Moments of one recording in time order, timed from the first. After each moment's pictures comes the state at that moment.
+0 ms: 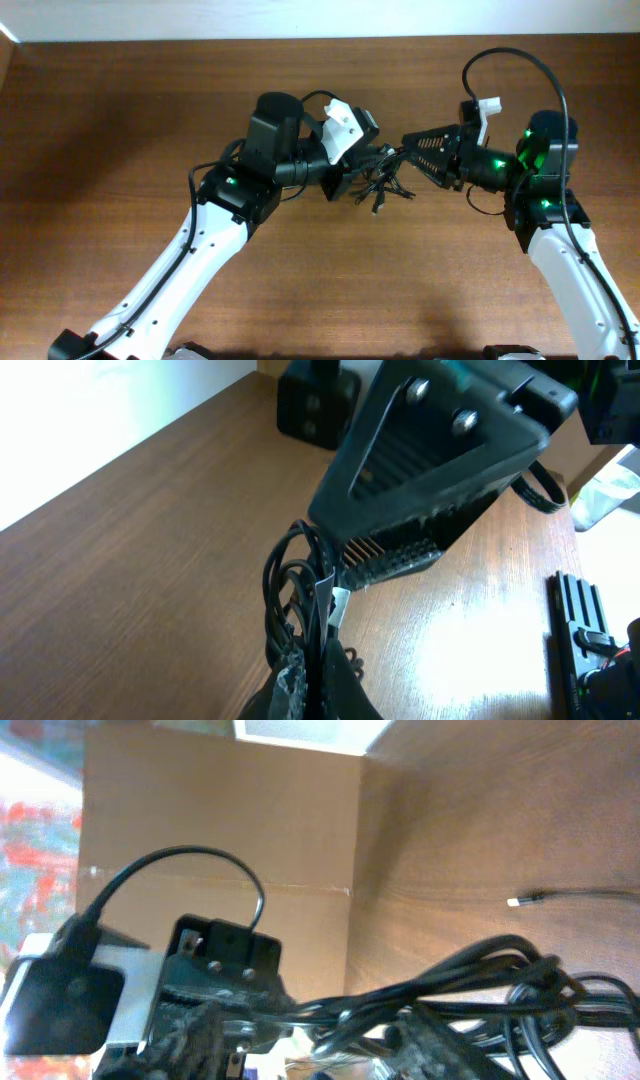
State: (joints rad) left arm -0.49 1.43 1.19 -0.27 0.68 0.22; right arm -0.01 1.32 0.85 0.08 -1.18 1.08
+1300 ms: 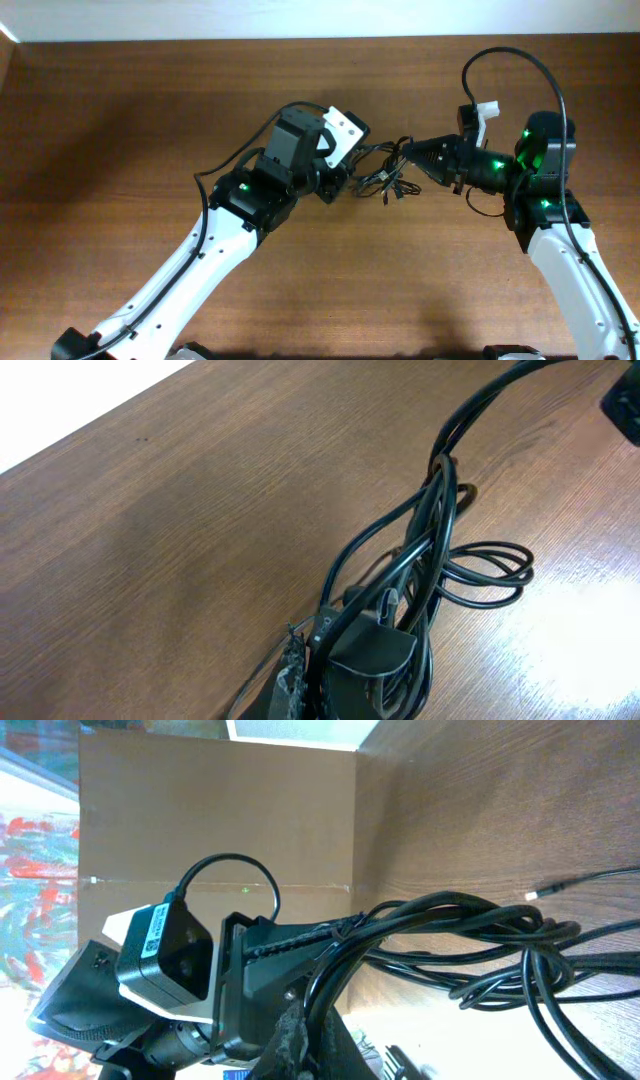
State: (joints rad) left arm -0.56 1.43 1.19 -0.46 0.16 0.16; right arm -0.01 1.32 0.85 0.06 -1.18 1.09
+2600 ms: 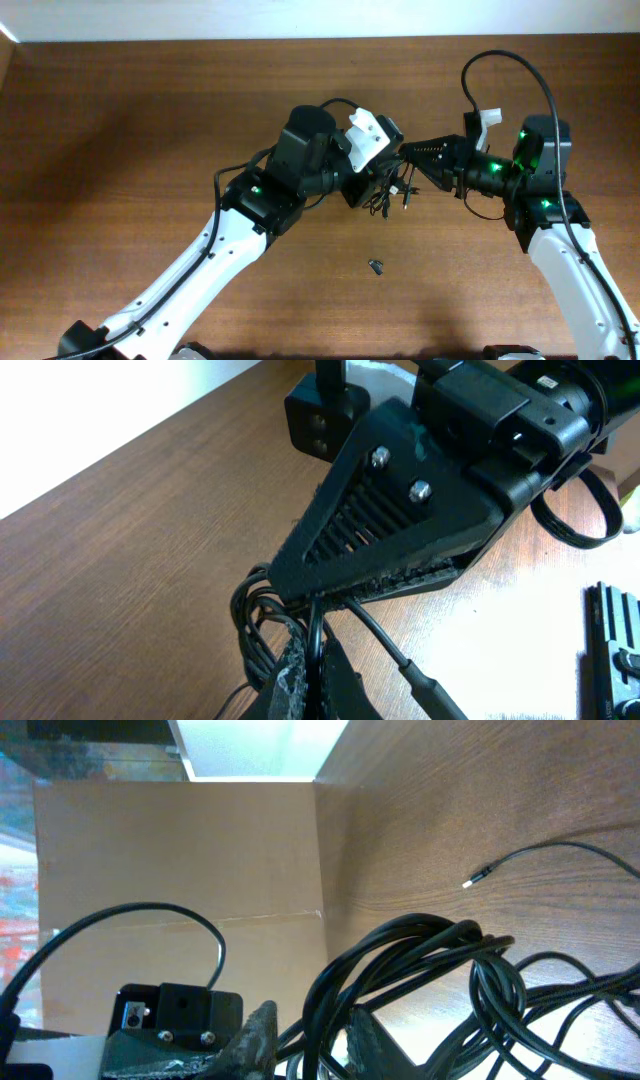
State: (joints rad) left arm -0.61 1.45 1.19 -0.24 0.49 0.15; right arm -0.01 1.32 0.85 -0.06 -1.06 1.06
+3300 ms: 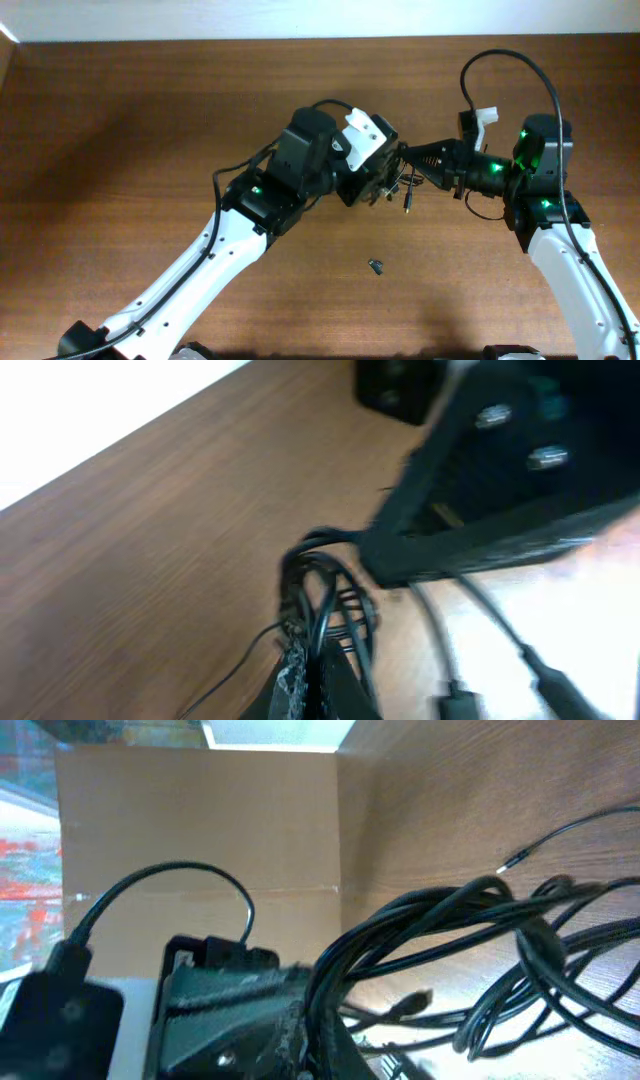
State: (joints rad) left arm -0.61 1.45 1.19 -0.30 0.33 0.15; right arm -0.01 1.32 0.85 -0.03 -1.16 1.06
